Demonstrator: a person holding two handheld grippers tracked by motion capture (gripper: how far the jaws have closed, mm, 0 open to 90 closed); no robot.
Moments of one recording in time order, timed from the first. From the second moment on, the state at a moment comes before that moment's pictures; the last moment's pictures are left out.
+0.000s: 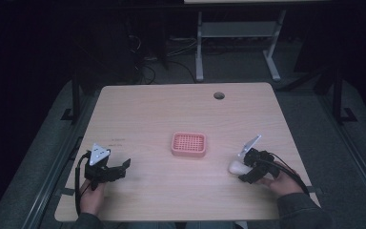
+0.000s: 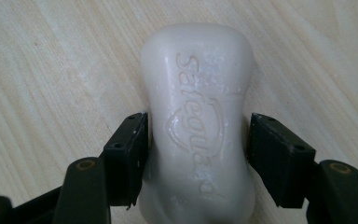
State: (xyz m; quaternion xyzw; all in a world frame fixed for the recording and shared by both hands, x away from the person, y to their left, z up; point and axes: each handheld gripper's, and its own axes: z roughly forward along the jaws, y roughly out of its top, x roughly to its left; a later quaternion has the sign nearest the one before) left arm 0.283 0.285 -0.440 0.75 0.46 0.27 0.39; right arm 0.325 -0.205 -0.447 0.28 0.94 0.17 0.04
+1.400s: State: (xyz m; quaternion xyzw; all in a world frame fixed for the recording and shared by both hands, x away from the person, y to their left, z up) left arm 0.284 0.284 -0.441 0.75 0.46 0.26 0.39; right arm 0.323 -0.209 -0.448 0.28 0.94 0.20 0.04
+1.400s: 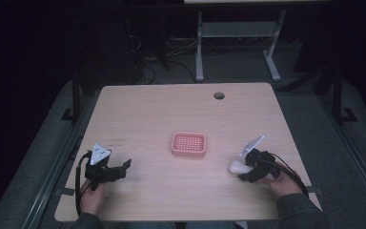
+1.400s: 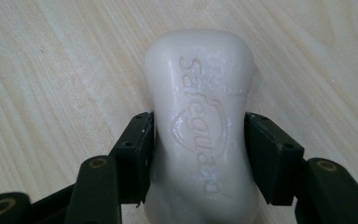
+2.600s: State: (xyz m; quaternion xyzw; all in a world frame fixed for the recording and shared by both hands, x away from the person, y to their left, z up) left arm 0.284 0.285 -0.440 0.75 0.46 0.26 0.39; right arm 0.321 -0.188 -0.436 0.24 0.95 0.21 0.04
